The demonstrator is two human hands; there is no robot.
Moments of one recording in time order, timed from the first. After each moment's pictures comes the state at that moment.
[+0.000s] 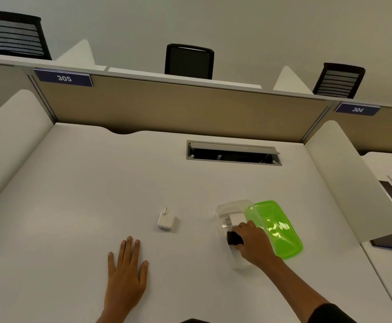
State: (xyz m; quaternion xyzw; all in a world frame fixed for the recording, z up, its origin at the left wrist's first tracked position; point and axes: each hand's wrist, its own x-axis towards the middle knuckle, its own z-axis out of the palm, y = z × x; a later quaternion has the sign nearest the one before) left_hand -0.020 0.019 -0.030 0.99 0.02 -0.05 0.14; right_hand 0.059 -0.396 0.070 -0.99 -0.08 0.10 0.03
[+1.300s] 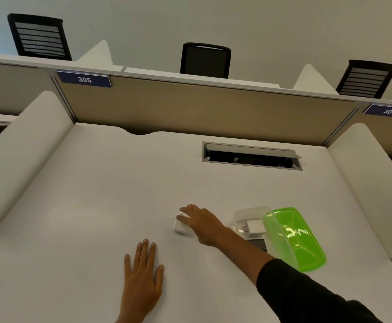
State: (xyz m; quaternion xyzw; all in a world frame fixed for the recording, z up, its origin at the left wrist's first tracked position) left_hand -0.019 0.019 -0.030 0.99 0.02 -0.07 0.14; right_hand 0.147 -0.216 0.079 -0.92 -0.38 0.09 0.04
